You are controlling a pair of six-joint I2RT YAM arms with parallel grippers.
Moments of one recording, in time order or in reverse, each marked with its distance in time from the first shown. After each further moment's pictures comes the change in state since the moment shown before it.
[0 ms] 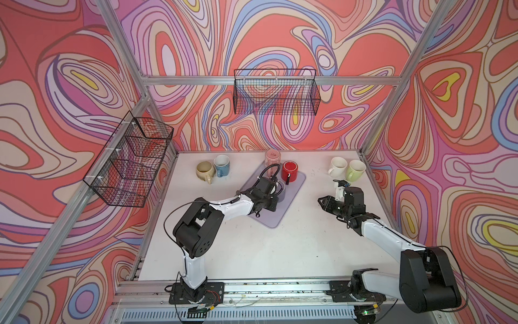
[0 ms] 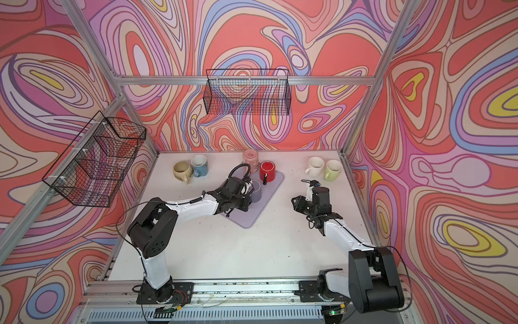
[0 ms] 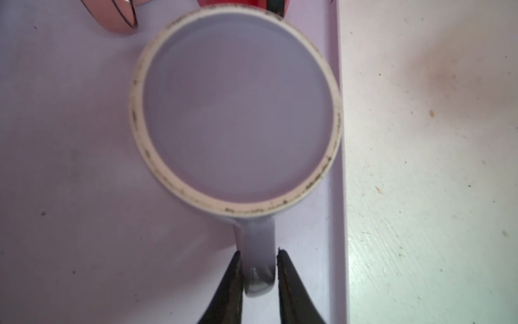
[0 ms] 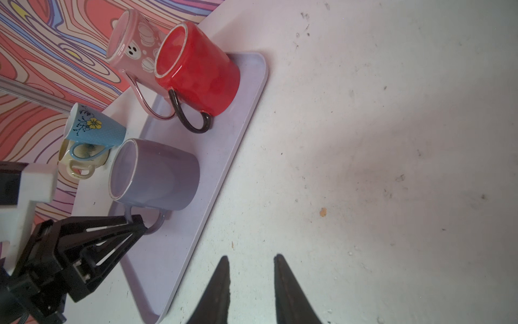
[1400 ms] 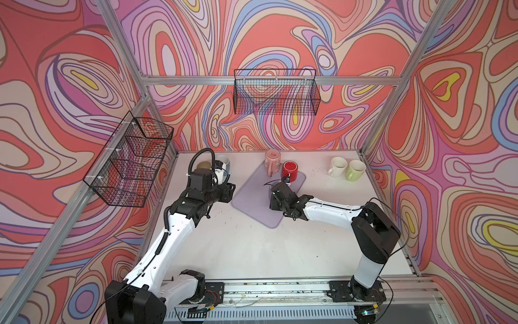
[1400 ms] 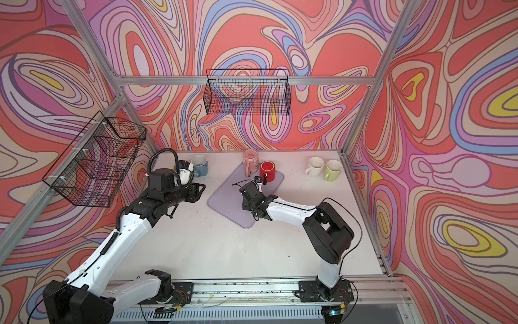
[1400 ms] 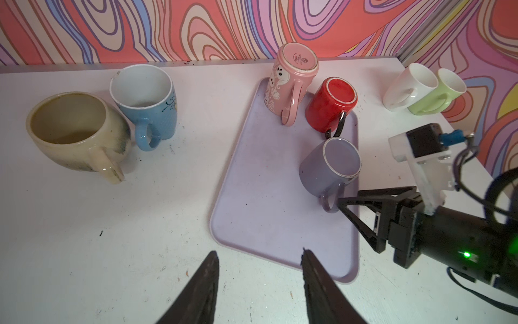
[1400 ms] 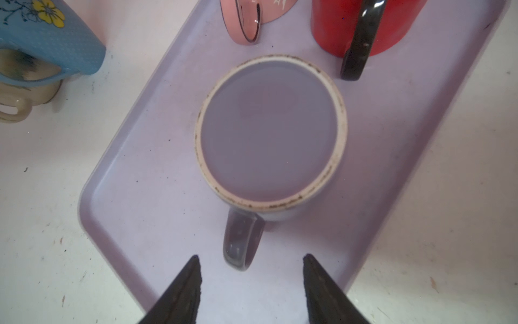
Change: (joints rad) left arm 0.444 -0.741 -0.158 -0.326 0.148 0.127; right arm 0.679 0.554 0.602 -0.264 0.606 0.243
